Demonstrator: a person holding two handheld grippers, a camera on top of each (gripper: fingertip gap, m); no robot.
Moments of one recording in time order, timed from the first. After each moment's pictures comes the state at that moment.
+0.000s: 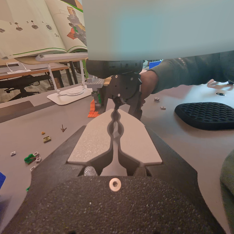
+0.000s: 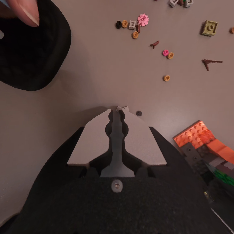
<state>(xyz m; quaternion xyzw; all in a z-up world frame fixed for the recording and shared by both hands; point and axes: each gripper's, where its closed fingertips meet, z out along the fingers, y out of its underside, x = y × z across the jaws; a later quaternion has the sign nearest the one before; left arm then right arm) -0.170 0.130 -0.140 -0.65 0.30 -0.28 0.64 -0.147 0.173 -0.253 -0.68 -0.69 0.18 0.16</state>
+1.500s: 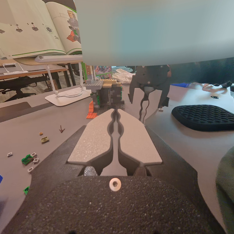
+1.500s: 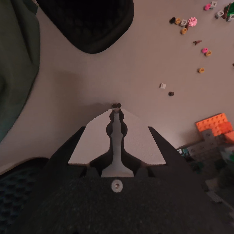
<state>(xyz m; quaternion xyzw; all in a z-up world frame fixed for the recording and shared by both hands) -0.172 0.128 -0.137 -0.65 0.30 -0.29 0.64 -0.087 0.123 -0.226 -0.58 -0.76 0.24 0.16</state>
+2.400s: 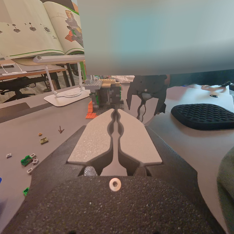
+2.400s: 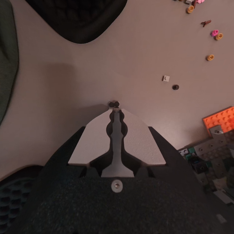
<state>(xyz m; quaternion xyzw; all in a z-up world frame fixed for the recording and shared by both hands) -0.170 0.127 -0.138 -0.65 0.30 -0.29 0.64 -0.089 0.127 -0.247 -0.60 -0.76 0.21 0.15</state>
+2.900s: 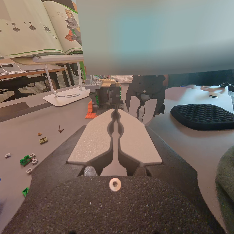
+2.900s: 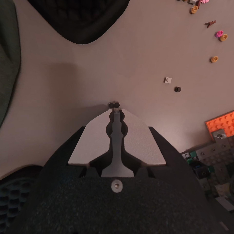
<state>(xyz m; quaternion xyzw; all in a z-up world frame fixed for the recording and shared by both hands) -0.170 0.127 -0.138 -0.65 0.30 -0.29 0.64 -0.091 0.125 -0.249 -0.60 -0.76 0.21 0.14</state>
